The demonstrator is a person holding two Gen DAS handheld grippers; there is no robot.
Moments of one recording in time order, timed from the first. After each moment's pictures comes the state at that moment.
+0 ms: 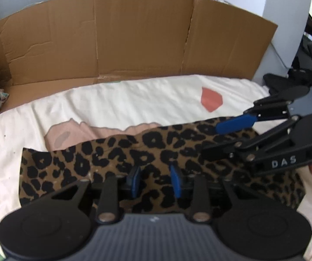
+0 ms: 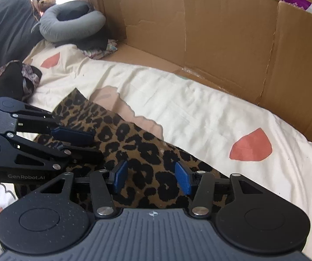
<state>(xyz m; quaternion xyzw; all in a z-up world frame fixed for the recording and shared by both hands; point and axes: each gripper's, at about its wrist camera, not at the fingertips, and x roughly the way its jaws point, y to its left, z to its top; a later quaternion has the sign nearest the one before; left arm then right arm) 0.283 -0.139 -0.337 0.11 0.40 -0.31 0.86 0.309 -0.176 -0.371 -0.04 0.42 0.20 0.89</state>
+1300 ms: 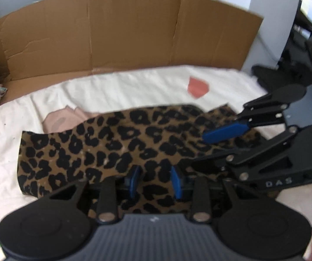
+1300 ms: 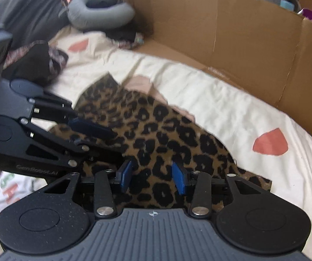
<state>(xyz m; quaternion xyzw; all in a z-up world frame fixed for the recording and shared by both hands) 0.250 -0.133 -0.337 0.11 0.41 -0.32 0.85 0.268 -0.149 -0.367 -0.08 0.42 0.24 0.87</state>
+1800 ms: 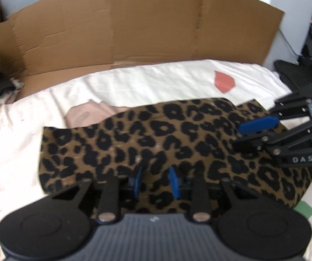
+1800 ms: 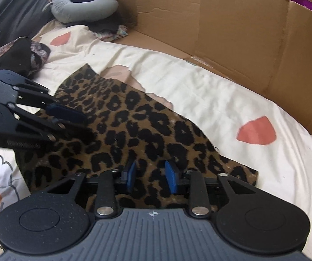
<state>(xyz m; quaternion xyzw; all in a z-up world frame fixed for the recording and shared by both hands) 0.264 -0.115 -0.334 0.12 0.42 -0.27 0.86 0.276 -0.173 -0.375 -0.08 0.43 0.20 0.88</state>
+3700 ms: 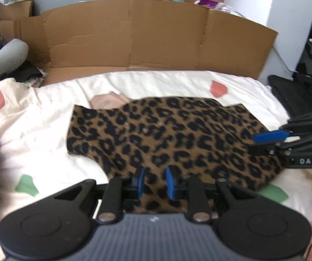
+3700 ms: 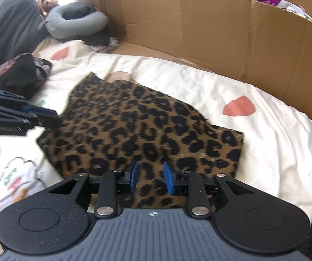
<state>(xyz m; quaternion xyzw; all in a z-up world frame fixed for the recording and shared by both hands) 0.201 -0.073 -0.299 0.08 0.42 -0.25 0.87 0.199 -0.178 -0.353 -0.03 0.41 0.18 0.89</state>
